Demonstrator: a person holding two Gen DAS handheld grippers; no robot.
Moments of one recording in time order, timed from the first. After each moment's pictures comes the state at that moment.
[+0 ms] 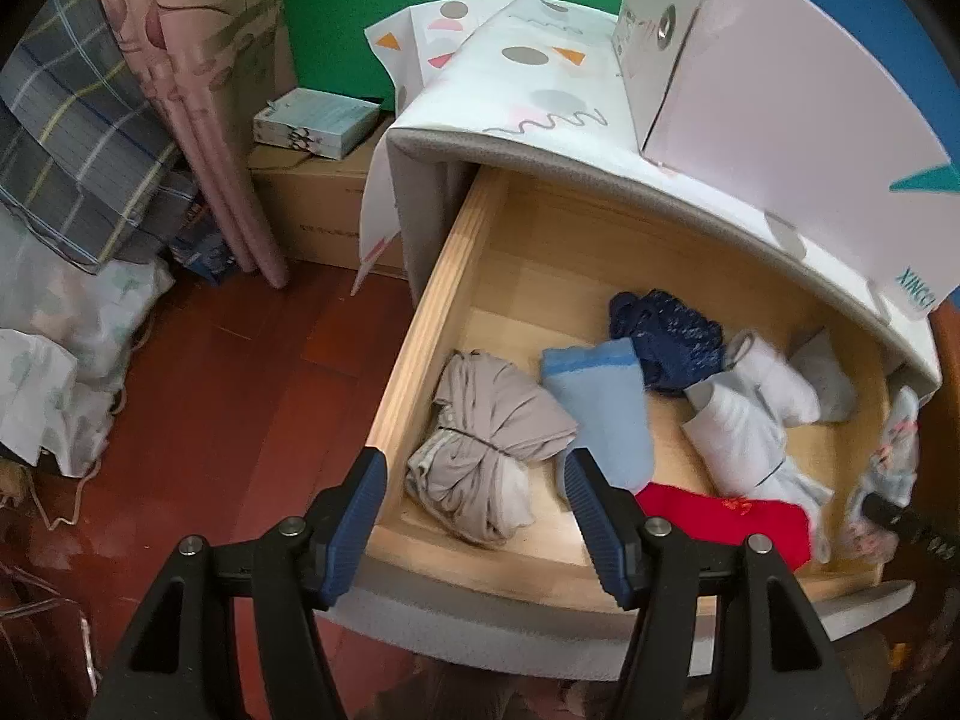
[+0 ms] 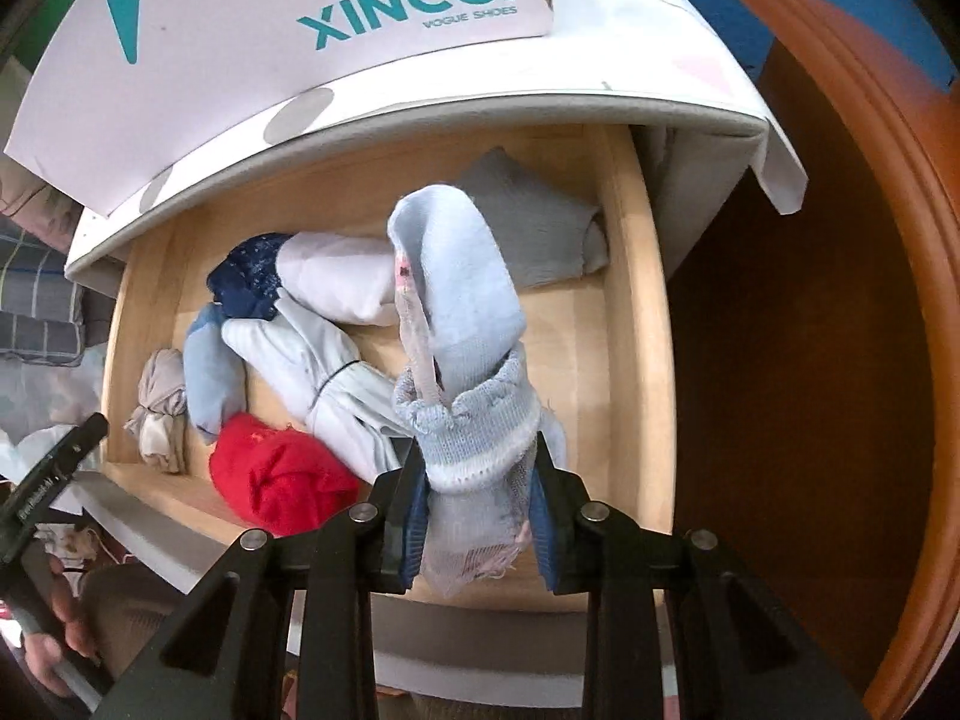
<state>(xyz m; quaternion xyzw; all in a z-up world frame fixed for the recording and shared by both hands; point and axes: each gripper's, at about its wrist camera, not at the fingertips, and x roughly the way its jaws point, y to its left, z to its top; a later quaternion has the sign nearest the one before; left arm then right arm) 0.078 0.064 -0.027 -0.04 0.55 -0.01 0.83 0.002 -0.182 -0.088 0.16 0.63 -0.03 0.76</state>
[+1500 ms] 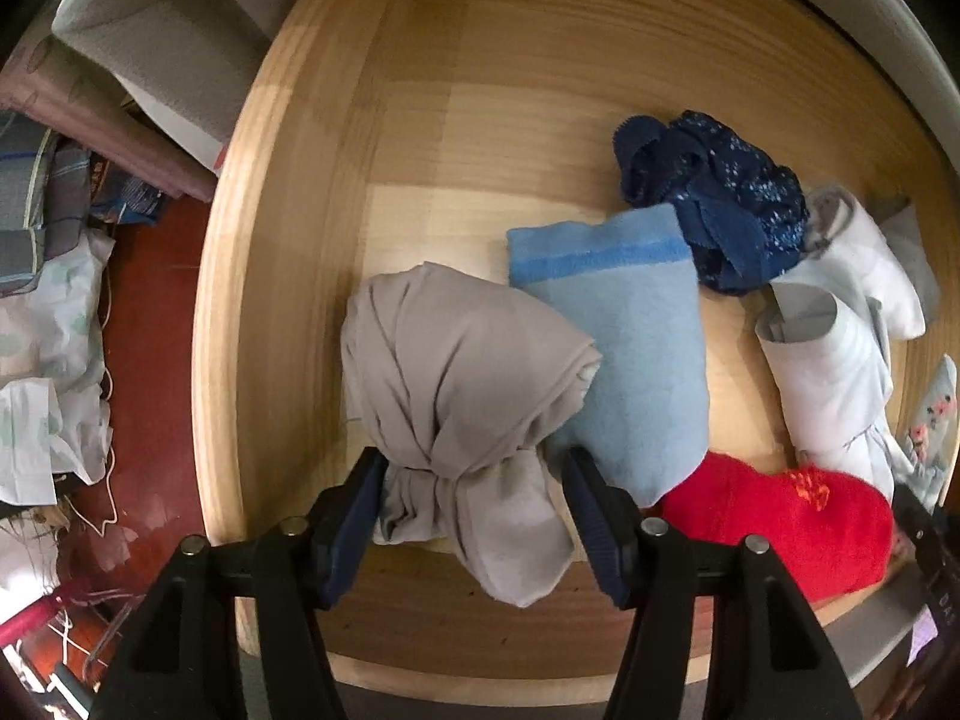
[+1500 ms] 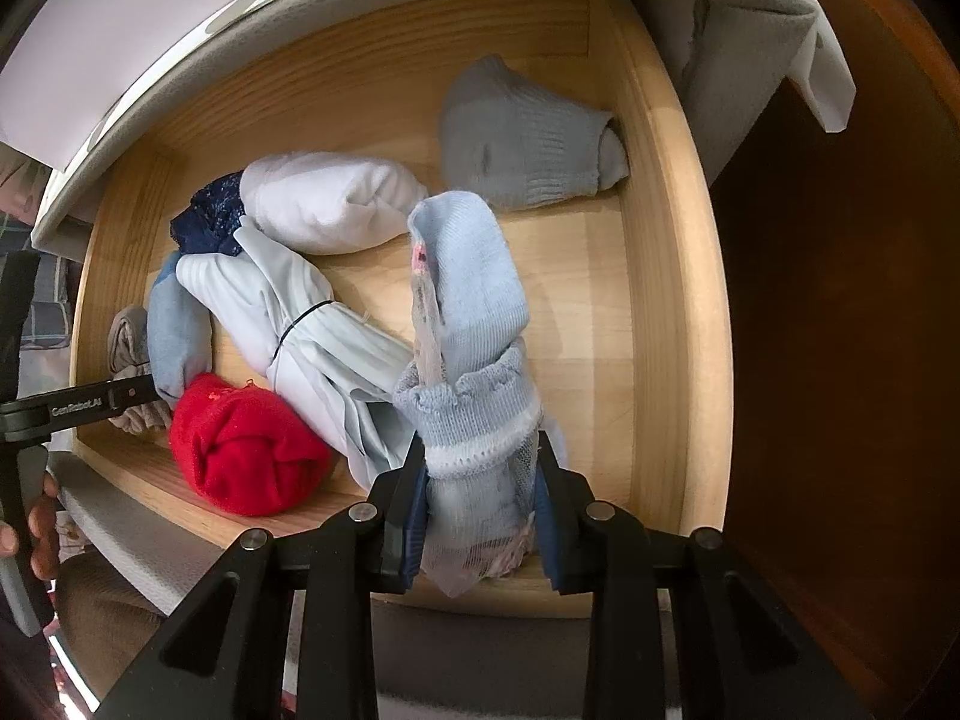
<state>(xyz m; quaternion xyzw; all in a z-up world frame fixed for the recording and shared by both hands) 0.145 0.017 -0.123 0.05 0.72 -0.03 0.69 0.028 -0.179 -0.134 0.17 0.66 -0.02 0.73</state>
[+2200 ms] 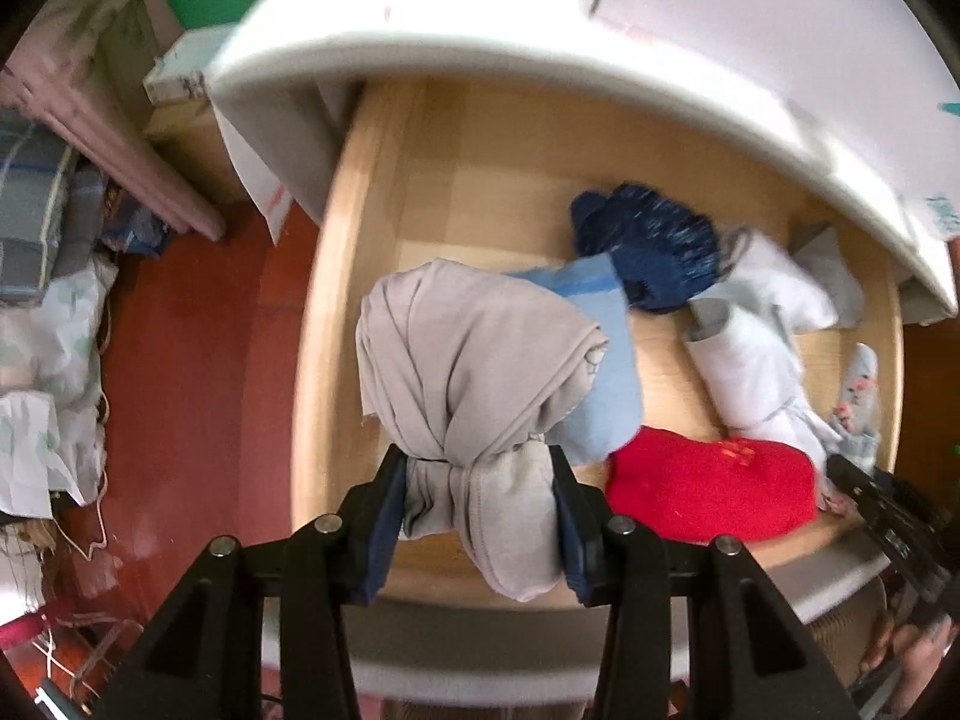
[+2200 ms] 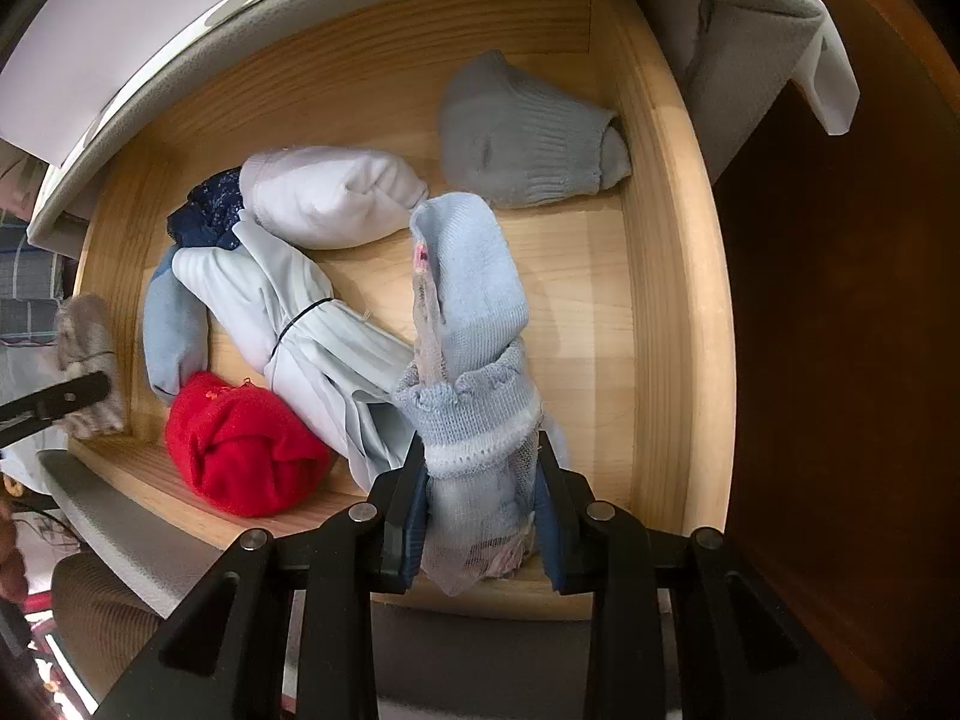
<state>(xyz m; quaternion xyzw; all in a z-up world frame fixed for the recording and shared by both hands) 0.124 0.045 -0.058 0.04 0.67 -0.07 0.74 0.029 -0.177 -0.134 0.16 0.67 -0.02 0.73</state>
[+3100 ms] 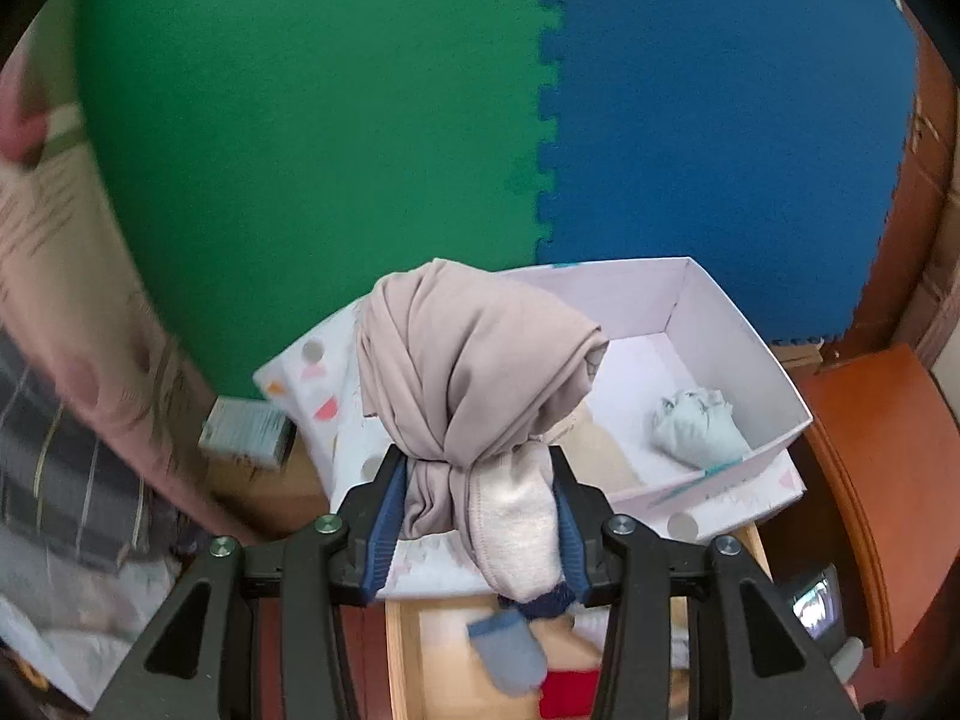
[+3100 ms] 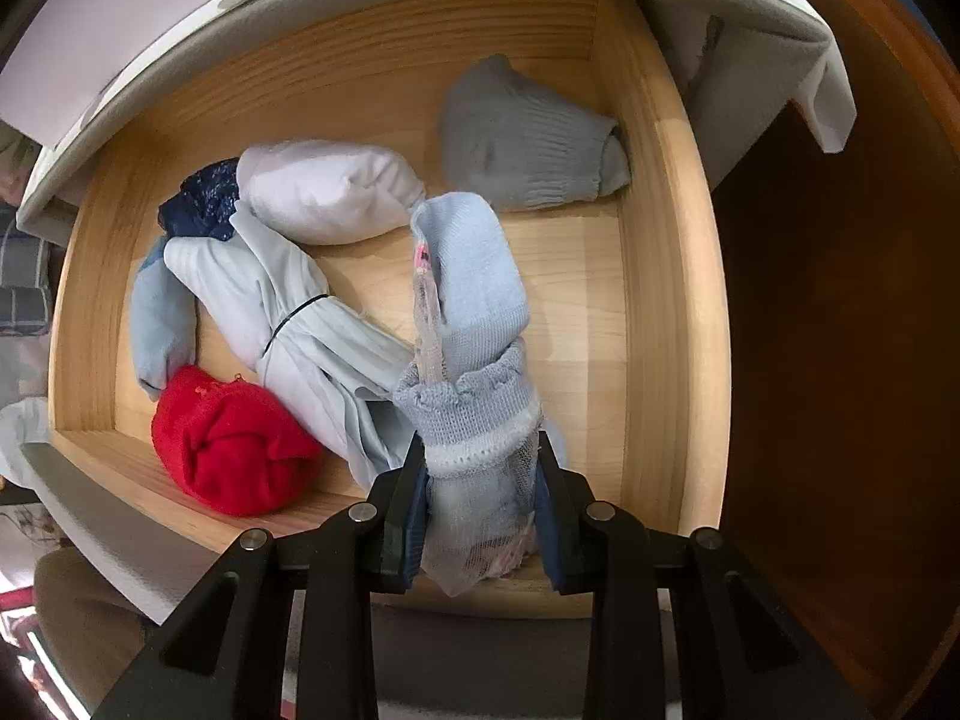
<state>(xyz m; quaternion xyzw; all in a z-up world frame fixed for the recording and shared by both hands) 0.163 -0.034 0.197 0.11 0.38 -0.15 0.91 0.031 -0.162 -0.133 0.13 0.67 -0.03 0.73</state>
